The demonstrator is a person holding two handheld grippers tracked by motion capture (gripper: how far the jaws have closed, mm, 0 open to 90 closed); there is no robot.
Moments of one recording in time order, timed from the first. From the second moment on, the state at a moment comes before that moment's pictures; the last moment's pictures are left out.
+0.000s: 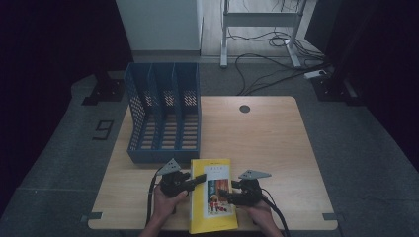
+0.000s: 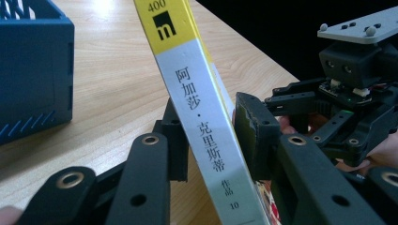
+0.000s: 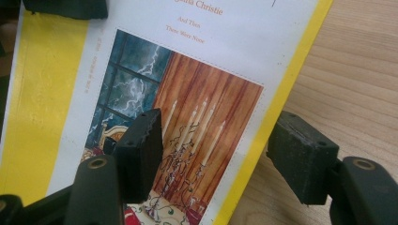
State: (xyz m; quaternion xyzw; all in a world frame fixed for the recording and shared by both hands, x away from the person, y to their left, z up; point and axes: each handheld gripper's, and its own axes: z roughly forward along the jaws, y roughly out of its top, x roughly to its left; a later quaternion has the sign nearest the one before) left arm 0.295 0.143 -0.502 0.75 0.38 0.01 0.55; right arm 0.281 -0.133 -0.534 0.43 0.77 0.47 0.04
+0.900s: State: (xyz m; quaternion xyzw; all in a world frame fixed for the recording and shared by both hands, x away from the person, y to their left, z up) left arm 0.302 0.149 -0.500 0.73 0.40 -0.01 0.55; right arm 0.276 -0.124 -0.533 0.40 0.79 0.46 0.06
